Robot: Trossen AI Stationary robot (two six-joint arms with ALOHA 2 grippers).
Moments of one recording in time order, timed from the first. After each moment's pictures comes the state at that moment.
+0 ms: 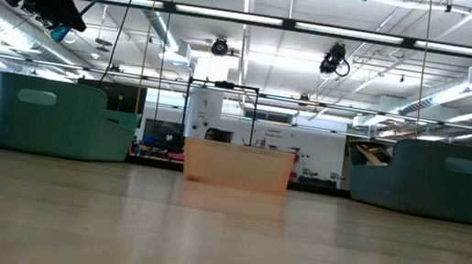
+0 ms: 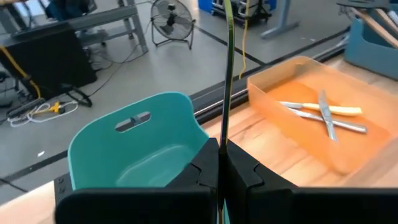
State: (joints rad) left arm 0.07 0.38 0.63 -0.84 -0.89 -0.43; right arm 0.34 1.75 1.67 -0.31 0.38 0.09
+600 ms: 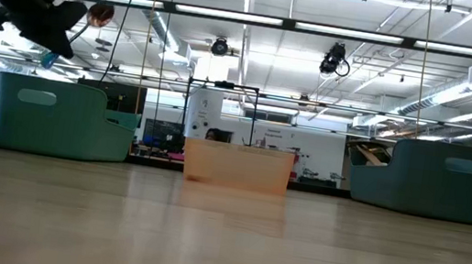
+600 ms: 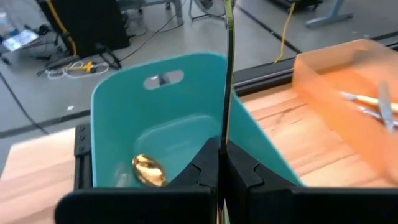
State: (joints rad) left arm 0.23 0.38 0.50 -0.83 -0.87 -0.57; right arm 0.34 1.75 1.67 -0.32 0.38 0.09
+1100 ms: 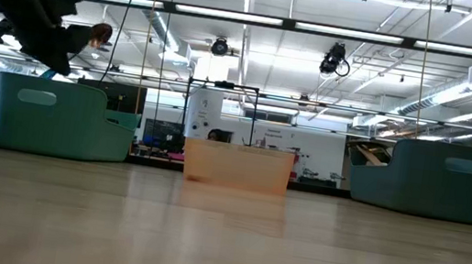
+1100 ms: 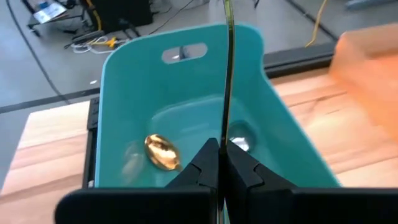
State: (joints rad) left arm 0.37 0.47 0.44 -0.75 -0.81 -0.60; right arm 0.34 1.75 1.67 -0.32 0.38 0.09
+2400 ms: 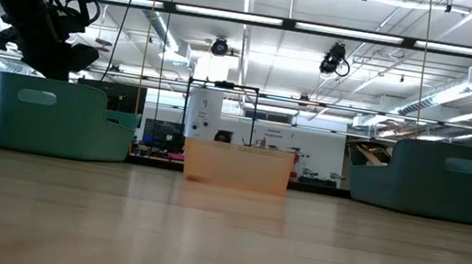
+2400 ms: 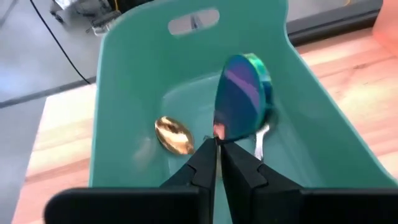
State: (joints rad) left arm 0.42 0.65 0.44 -0.74 -0.79 -0.62; right arm 0.34 1.75 1.67 -0.36 0.38 0.09
